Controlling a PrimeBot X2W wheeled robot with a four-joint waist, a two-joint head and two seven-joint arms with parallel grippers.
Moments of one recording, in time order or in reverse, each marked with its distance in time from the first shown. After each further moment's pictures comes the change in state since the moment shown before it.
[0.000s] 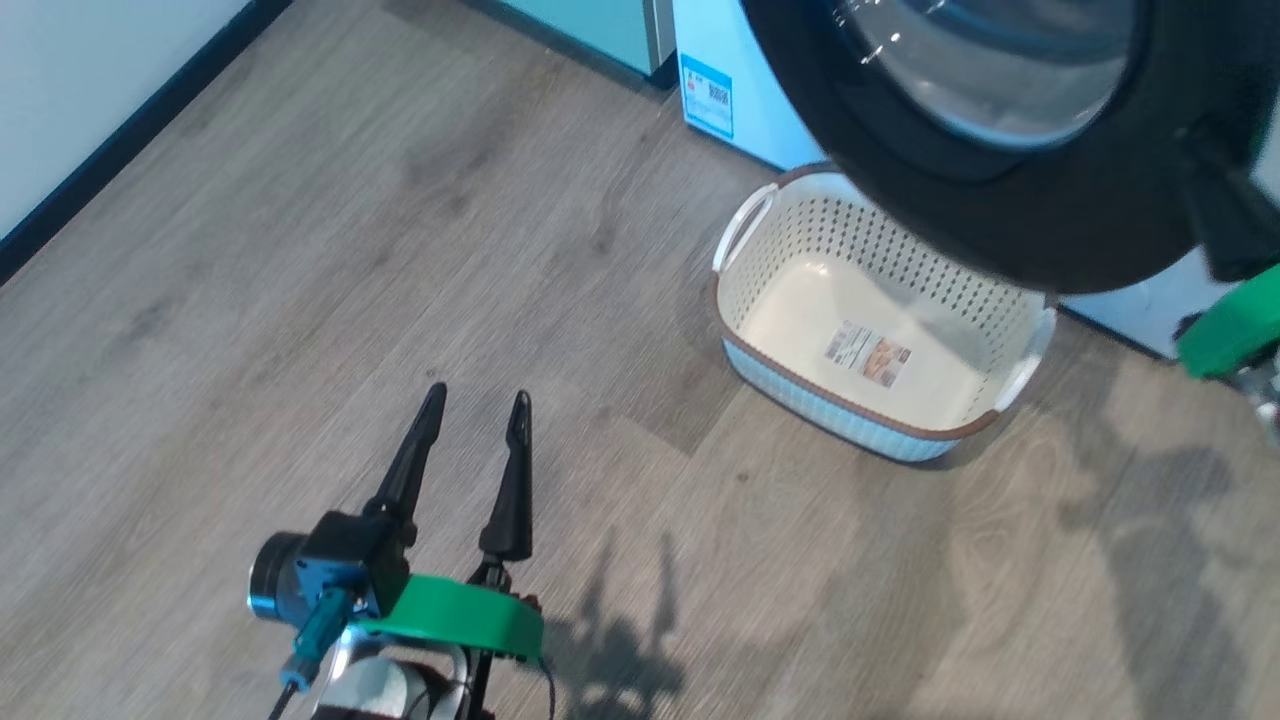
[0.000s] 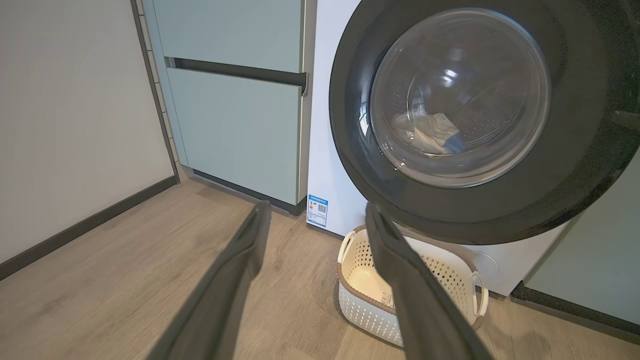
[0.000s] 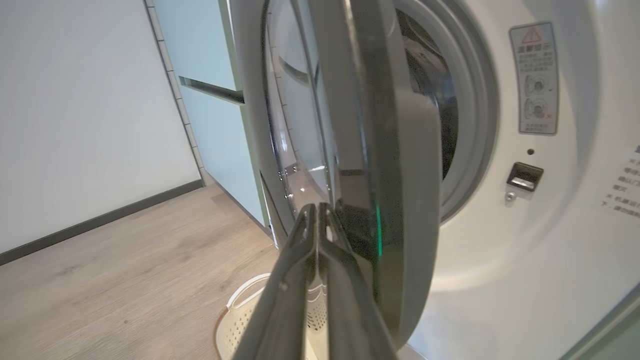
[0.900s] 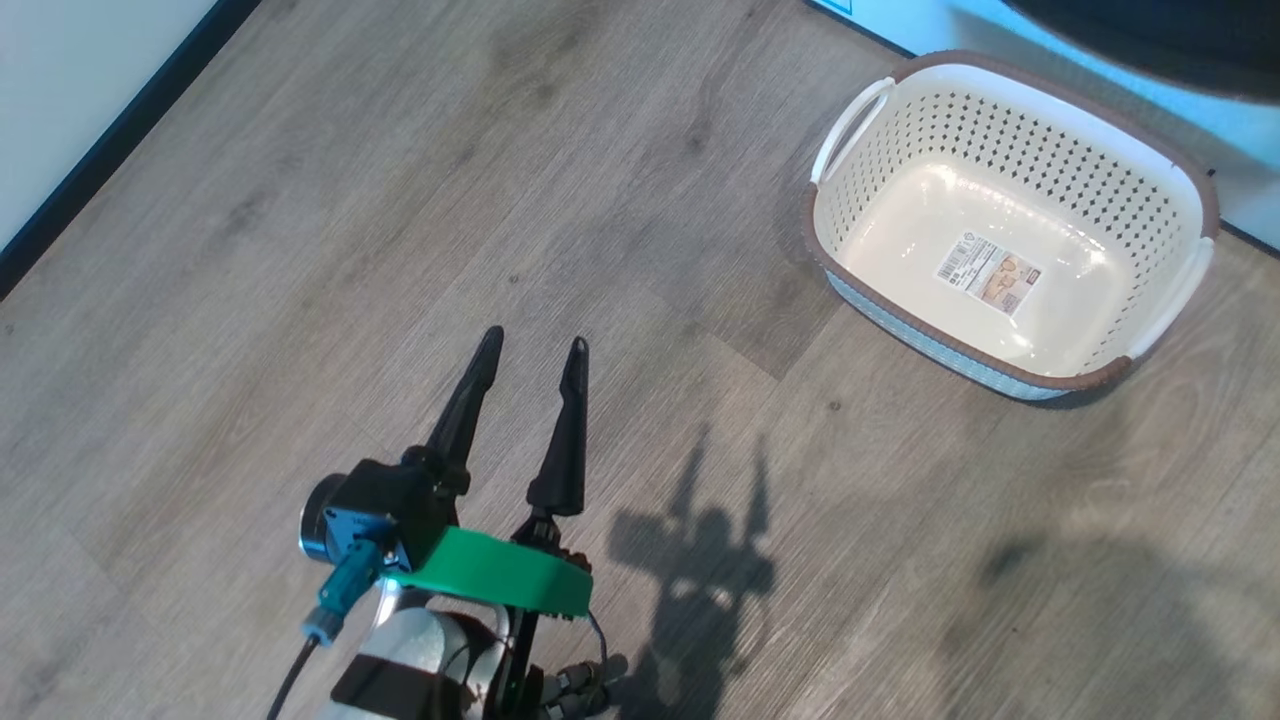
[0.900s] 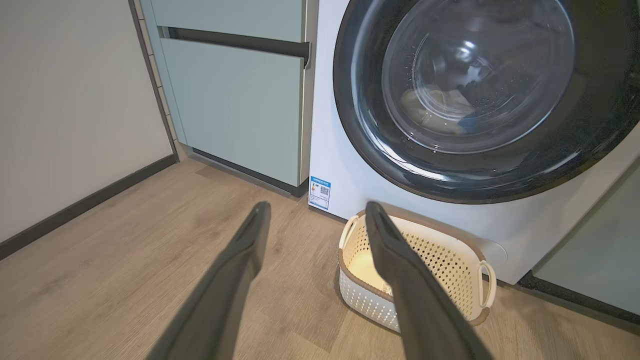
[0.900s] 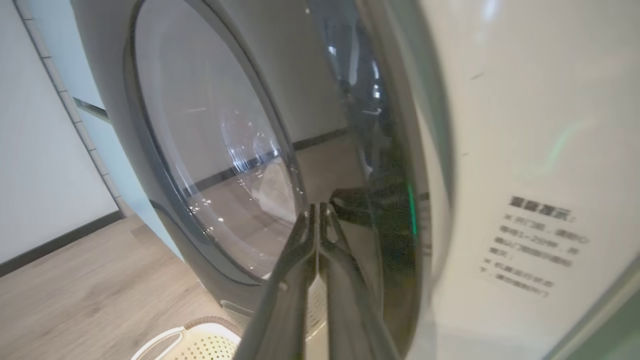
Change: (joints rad) left arm -0.104 -0.011 -0.082 -0.011 -0.083 0.038 0.000; right arm -0.369 -0.172 -0.070 0.244 -0.037 0.000 0.000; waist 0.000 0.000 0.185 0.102
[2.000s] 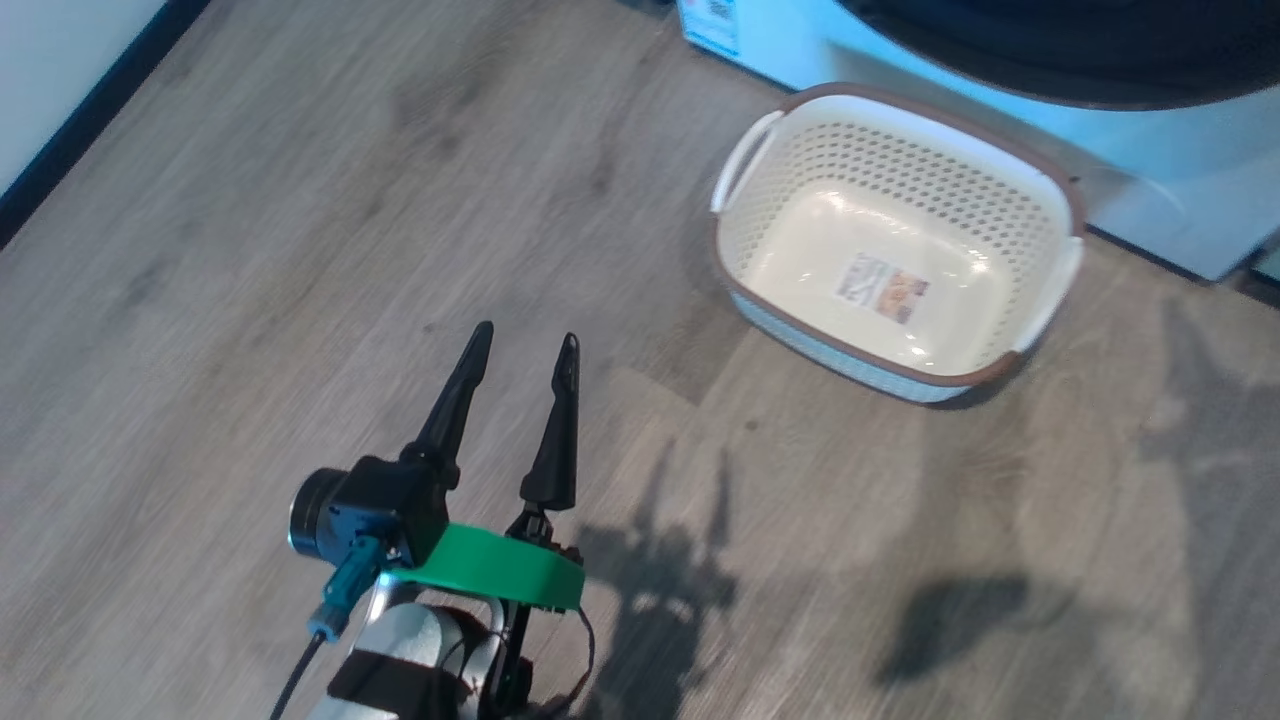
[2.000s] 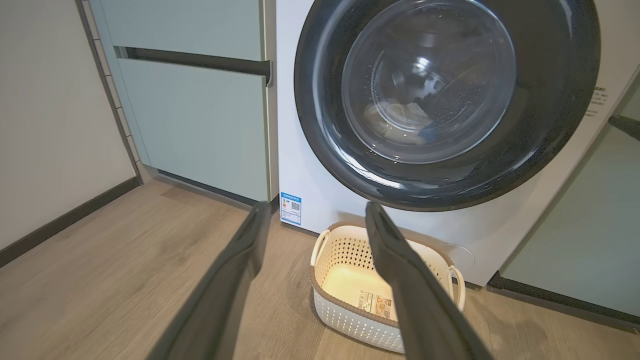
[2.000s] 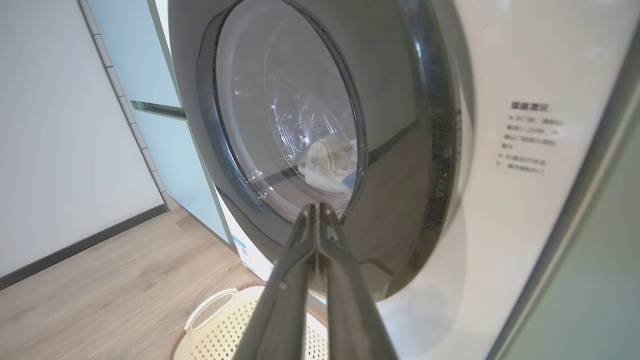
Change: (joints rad) left arm -0.009 -0.001 0.016 0.019 0.047 -0.001 0.000; right arm 0.402 0.105 -0.095 -0.383 0.019 0.000 0.000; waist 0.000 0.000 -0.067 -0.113
